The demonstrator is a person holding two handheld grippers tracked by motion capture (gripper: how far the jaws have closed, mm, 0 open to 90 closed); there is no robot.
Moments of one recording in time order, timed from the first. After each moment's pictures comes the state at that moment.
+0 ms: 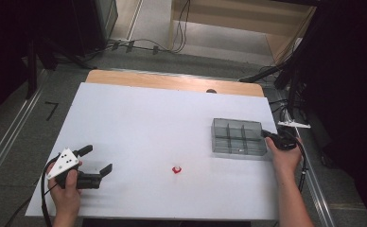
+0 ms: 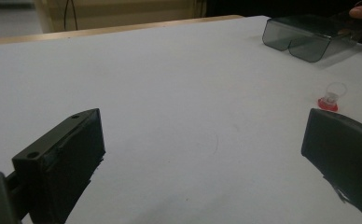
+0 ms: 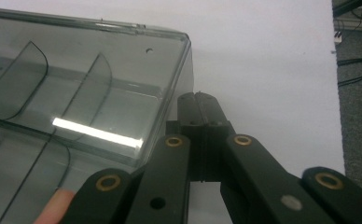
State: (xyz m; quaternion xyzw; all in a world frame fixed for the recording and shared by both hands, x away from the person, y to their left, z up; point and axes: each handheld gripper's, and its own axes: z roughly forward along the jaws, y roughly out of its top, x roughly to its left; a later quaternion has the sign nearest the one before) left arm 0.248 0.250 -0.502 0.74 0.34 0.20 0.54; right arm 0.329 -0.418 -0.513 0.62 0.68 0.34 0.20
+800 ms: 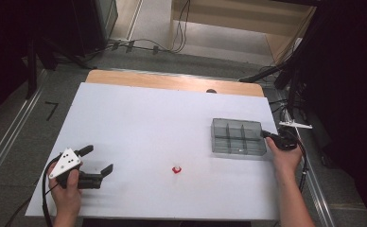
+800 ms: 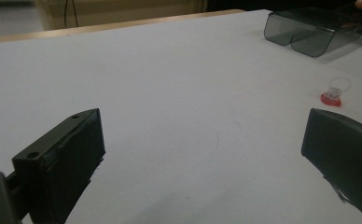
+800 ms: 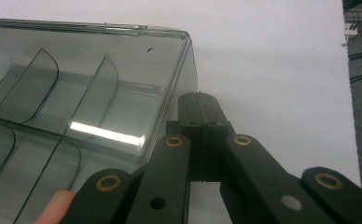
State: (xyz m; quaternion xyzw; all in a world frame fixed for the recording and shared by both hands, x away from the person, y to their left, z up) left arm 0.249 0.247 -0.502 0.75 0.34 0.20 0.53; right arm 0.327 -0.420 -0.511 0.62 0.67 0.36 0.18
